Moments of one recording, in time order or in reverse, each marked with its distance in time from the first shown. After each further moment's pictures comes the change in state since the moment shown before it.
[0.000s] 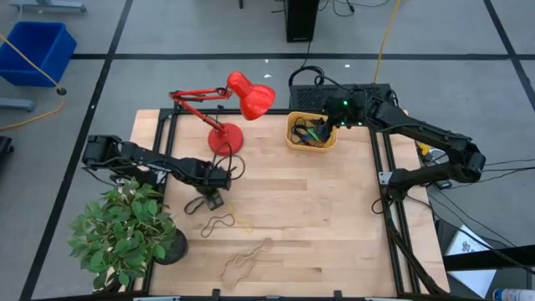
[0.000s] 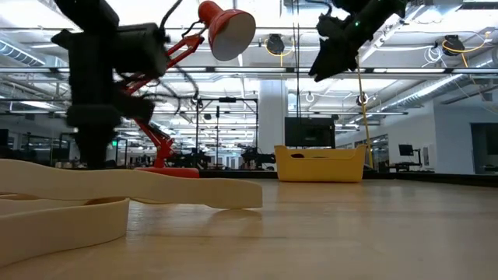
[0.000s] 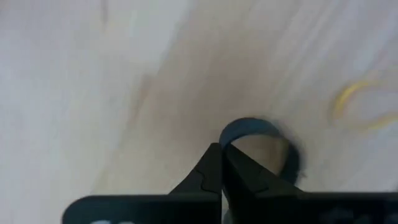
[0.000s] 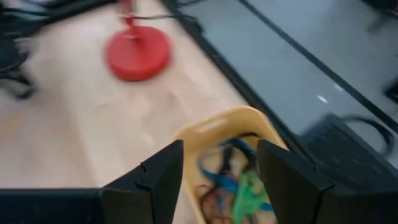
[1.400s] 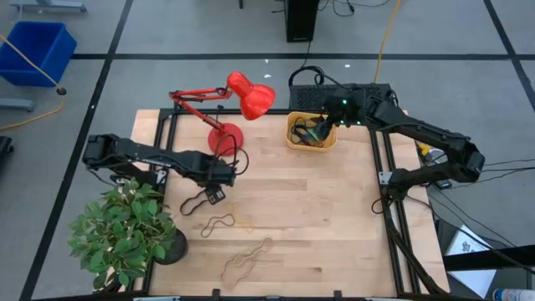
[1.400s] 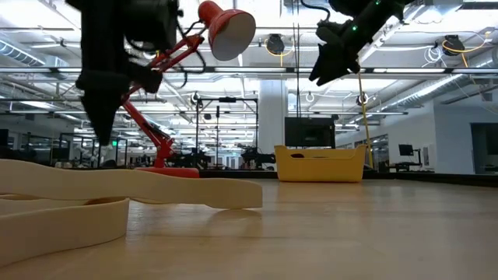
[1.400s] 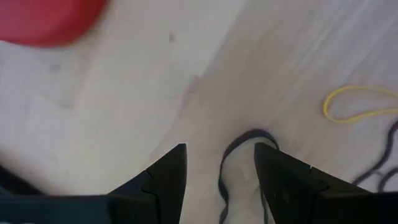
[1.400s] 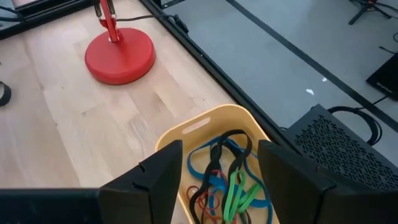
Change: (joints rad) left arm -0.003 0.004 0.238 -0.328 -0.098 -0.028; right arm -0.023 0.015 0.000 0.005 0.059 0.039
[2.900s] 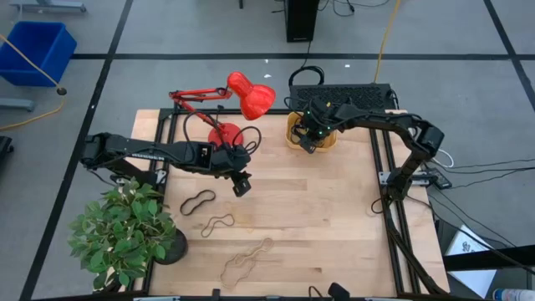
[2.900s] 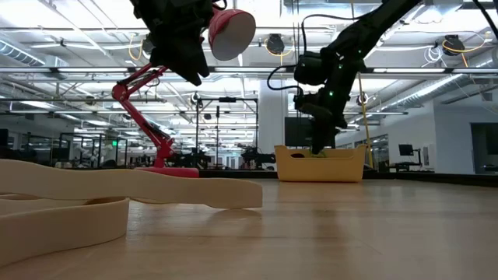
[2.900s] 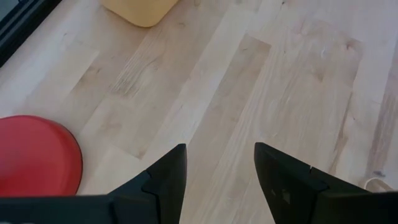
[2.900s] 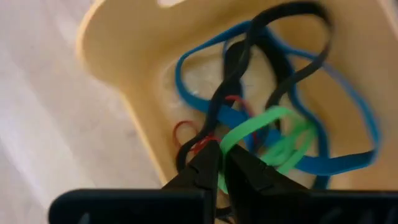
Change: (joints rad) left arm 0.009 -0.030 0.221 0.392 -0.061 0.133; right arm -0.030 0.437 0.001 -0.038 -0.038 -0.057
